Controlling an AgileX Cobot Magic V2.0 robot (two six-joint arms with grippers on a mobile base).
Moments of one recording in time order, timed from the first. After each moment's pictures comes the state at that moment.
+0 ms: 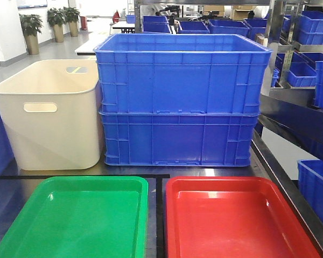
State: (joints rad) left arm -0.19 0.62 -0.43 0.80 0.22 -0.87; right arm 0.03 0.63 -0.46 -0.77 -0.04 0.61
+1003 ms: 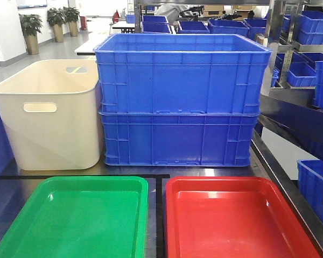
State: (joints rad) left arm -0.19 0.65 -0.43 0.80 0.04 -0.87; right arm 0.03 0.72 -0.46 -0.84 -0.25 0.62
